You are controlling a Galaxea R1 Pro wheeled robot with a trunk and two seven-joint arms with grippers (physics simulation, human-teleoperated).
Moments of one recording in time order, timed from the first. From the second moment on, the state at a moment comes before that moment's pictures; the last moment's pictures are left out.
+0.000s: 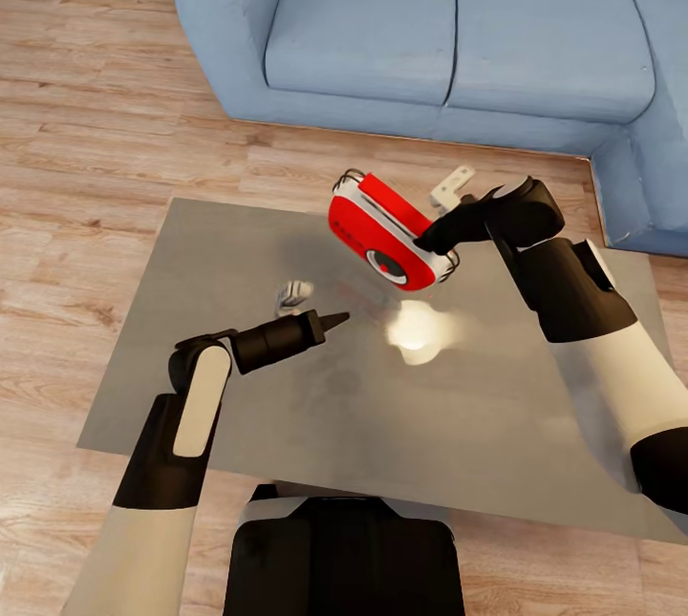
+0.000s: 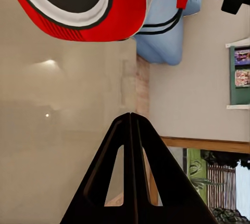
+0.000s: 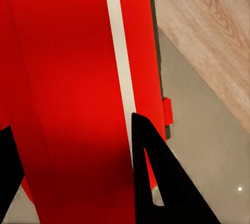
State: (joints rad) left arm -0.68 -0.15 -0.05 -1.53 0.61 0.99 -0.40; right arm -1.28 -0.17 0.39 -1.36 0.53 1.05 0.81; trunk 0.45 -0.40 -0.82
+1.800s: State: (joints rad) left arm -0.83 -0.15 -0.05 -1.50 0.68 0.99 -0.28; right arm -1.28 -0.17 0.53 -1.44 0.54 1.04 0.85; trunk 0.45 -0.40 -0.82
